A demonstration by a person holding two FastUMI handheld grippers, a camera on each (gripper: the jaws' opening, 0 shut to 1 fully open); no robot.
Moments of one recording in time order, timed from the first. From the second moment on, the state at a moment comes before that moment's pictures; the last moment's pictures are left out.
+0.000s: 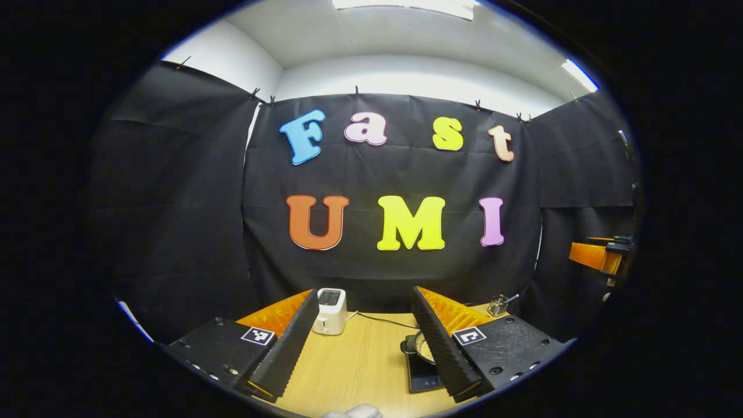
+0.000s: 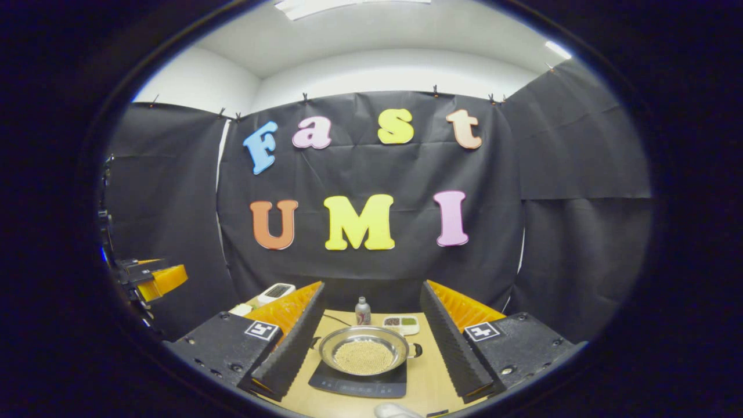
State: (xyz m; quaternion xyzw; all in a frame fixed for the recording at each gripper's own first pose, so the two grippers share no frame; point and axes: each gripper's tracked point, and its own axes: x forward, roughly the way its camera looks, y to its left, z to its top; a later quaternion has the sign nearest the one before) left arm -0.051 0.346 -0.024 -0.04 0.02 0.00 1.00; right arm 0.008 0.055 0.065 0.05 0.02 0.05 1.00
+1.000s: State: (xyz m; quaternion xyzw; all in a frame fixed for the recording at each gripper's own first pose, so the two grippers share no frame) left arm -0.049 0.307 -0.014 -0.04 0.02 -0.05 1.00; right arm -0.005 0.032 0.063 0.06 0.00 0.01 1.00
